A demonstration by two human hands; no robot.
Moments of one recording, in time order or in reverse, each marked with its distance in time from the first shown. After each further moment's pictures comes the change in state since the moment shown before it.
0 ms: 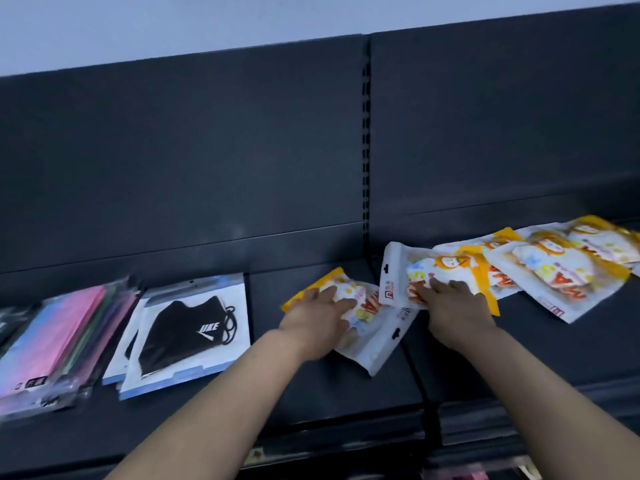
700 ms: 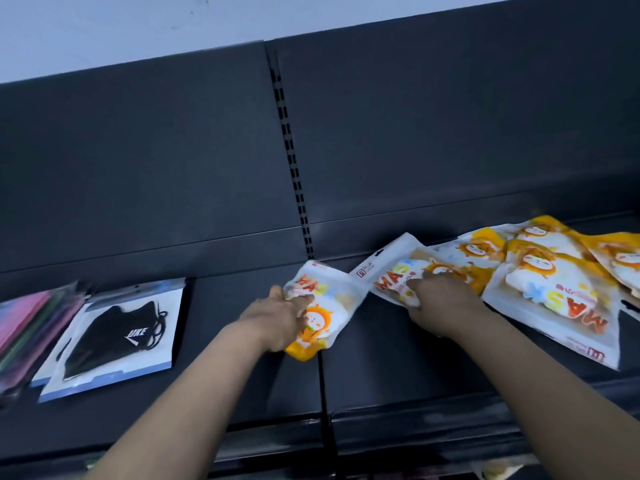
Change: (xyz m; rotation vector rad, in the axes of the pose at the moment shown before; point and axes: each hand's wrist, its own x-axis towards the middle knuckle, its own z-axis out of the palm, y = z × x) left_hand 0.032 0.069 -0.025 -0.163 -0.153 -0.250; right_hand 0.024 0.117 -0.007 0.026 0.064 -0.133
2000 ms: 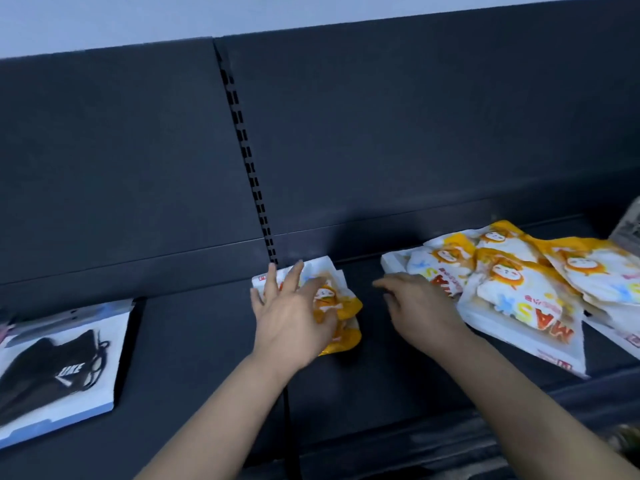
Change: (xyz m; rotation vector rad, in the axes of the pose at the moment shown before) left_hand 0.010 0.079 -0.001 -0.246 0.486 0.087; right_hand -0.007 0.011 0.001 0.353 0.332 -0.056
